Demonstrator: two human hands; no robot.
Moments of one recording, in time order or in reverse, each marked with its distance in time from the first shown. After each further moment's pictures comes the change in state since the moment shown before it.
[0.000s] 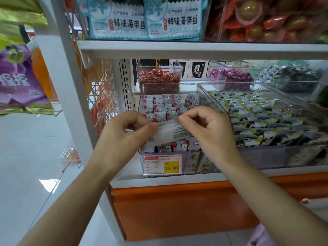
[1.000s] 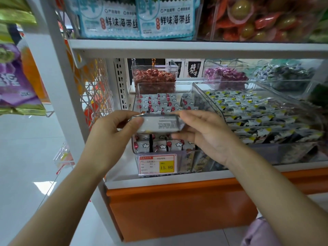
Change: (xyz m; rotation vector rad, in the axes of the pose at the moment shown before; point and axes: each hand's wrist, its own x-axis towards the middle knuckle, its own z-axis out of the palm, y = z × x) left_hand 0.006 -0.010 -0.005 0.149 0.045 0.063; right_hand 0.011 0.010 -0.015 0.732 -0.291 0.473
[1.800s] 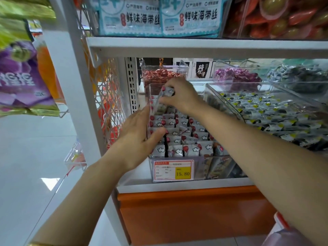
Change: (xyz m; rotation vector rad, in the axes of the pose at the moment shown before) left_hand 0.025 -0.044 0.014 0.357 -0.270 0.053; right_hand 0.134 0.001 0.022 -1.203 0.138 -0.364
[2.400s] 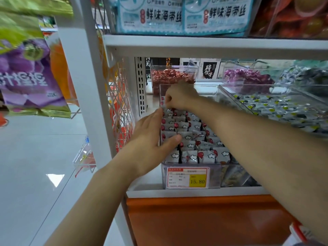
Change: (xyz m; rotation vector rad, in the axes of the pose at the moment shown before) left_hand -0.001 0.002 -0.004 -0.063 -0.043 0.055; right_hand 0.055 0.017 0.035 -0.499 -0.235 0.004
